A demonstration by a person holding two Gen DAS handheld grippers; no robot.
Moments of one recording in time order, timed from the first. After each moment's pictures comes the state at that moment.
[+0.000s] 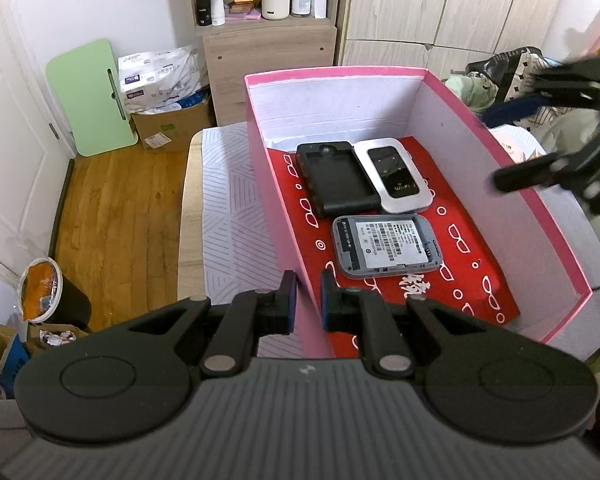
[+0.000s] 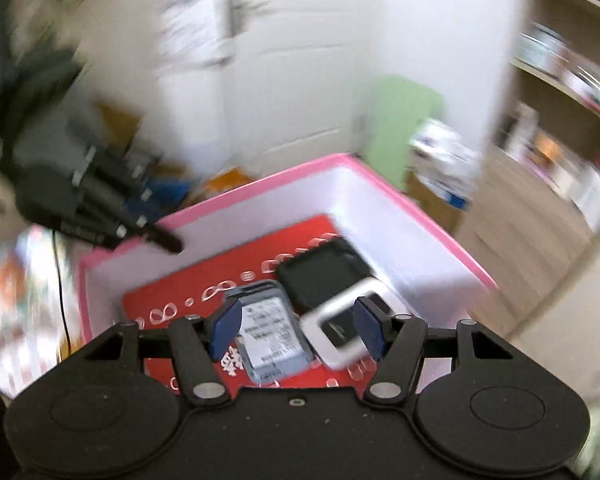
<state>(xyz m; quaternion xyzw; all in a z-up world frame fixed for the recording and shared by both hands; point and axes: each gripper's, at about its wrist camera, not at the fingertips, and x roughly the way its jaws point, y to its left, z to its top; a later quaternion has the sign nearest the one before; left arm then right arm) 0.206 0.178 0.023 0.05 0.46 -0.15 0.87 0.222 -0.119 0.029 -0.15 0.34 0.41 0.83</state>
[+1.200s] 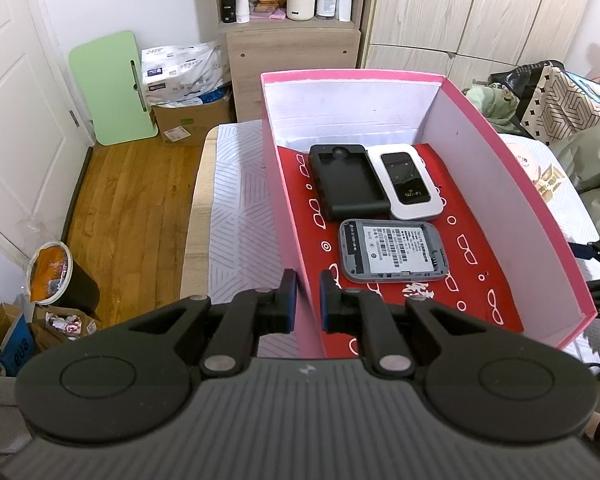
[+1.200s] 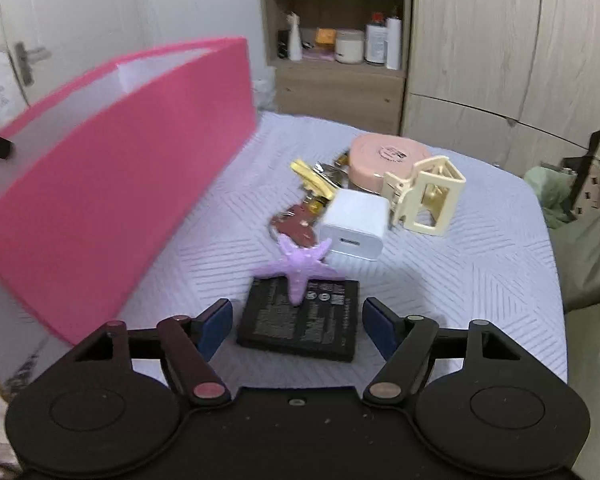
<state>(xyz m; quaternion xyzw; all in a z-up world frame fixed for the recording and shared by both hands) 0.202 0.172 0.022 0.03 0.46 -0.11 0.88 0.152 -0.215 -0.127 -0.02 0.37 0.13 0.92</state>
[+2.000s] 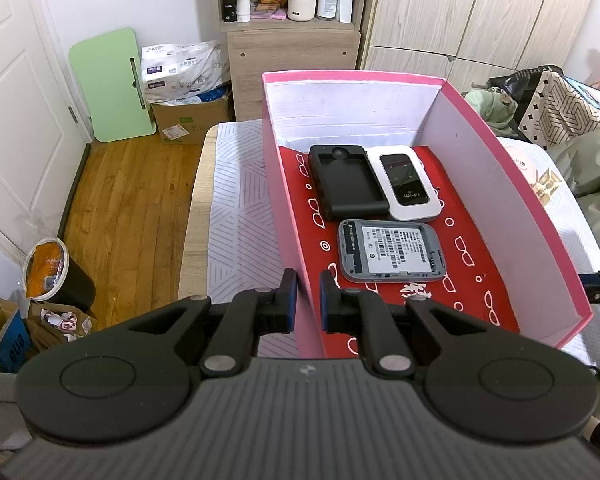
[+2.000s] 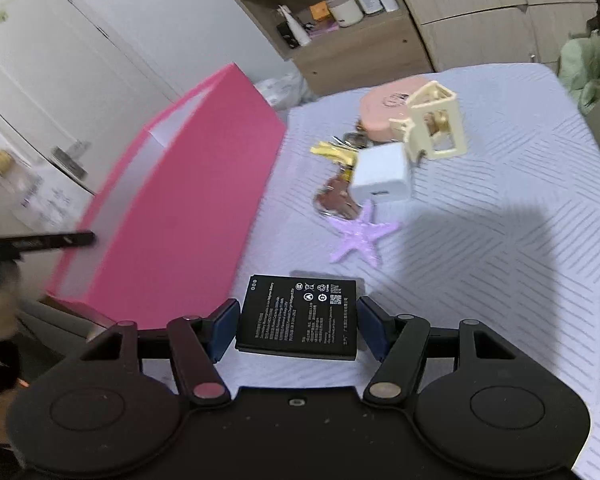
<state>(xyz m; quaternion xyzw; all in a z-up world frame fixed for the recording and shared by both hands) 0.201 0.172 0.022 0.03 0.46 -0.11 0.88 0.134 -0.269 -0.121 0.22 0.41 0.24 0.85</state>
